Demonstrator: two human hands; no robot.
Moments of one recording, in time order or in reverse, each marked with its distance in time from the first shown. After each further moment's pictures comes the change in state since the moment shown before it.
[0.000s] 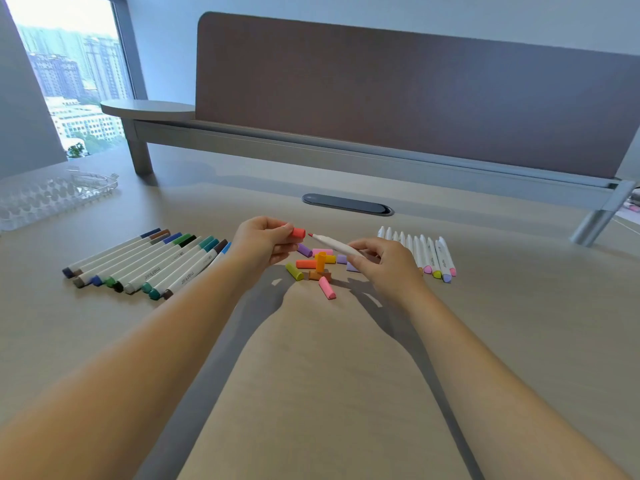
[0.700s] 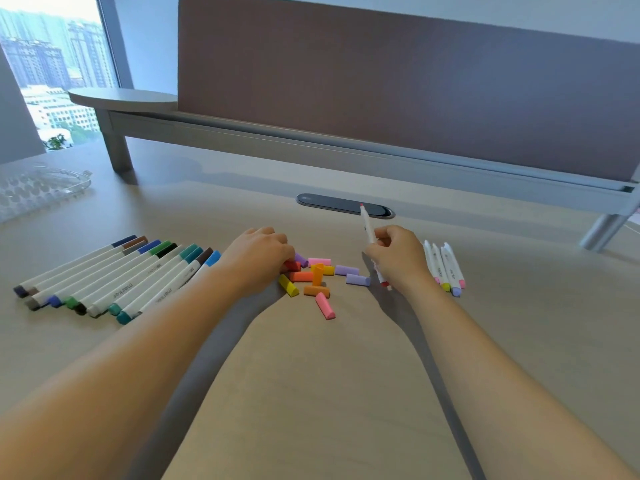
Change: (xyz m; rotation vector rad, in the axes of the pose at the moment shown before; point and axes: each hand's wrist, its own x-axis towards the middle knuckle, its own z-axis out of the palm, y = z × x) left_hand 0.050 -0.021 -0.004 1.661 -0.205 0.701; right_hand 0.051 0.017 0.001 0.041 0.128 0.267
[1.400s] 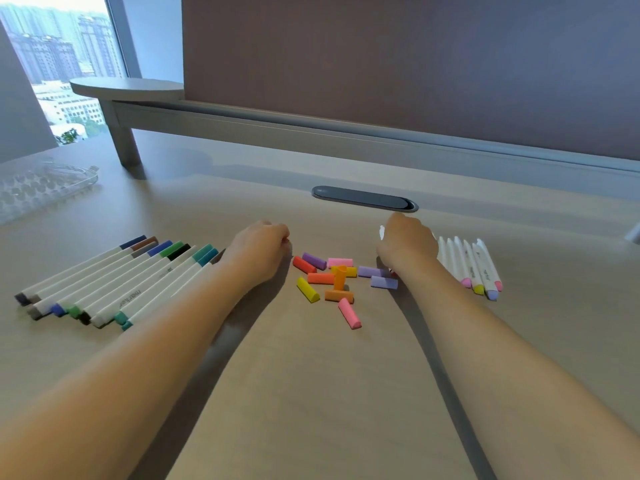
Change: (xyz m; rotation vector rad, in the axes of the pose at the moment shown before) left_hand 0.015 -0.020 0.016 -0.400 -0.001 -0.370; right_hand 0.039 -0.010 0.028 -0.649 -0.024 0.081
